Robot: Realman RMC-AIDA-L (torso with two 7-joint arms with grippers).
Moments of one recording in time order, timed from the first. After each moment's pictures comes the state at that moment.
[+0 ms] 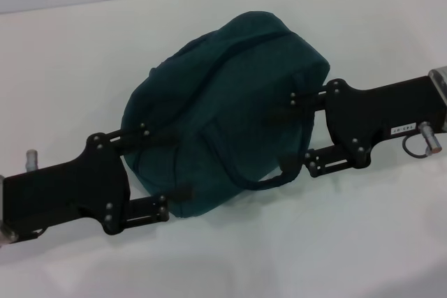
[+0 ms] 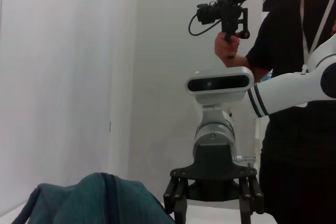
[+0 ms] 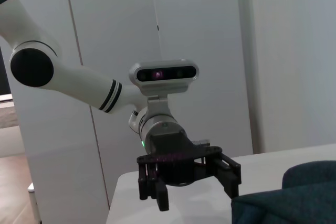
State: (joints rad) left arm -0.40 -2.00 1.28 0.53 1.34 1.73 -0.99; right arm 0.51 1.87 -1.30 -0.67 -1.43 -1.70 1.24
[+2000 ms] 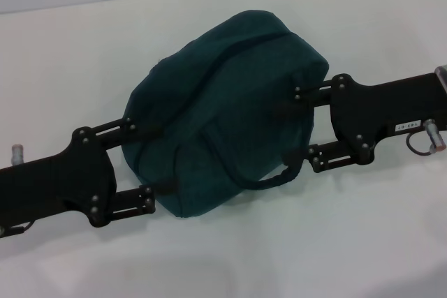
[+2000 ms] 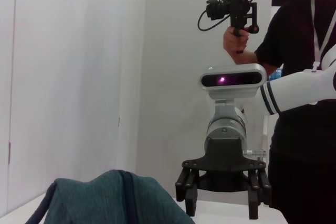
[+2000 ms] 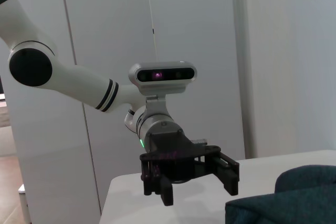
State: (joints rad) left arm -0.40 -1.98 1.25 0.53 1.35 1.73 -1.01; right arm 0.48 1.88 -1.26 -0.71 -1.45 -1.71 1.24
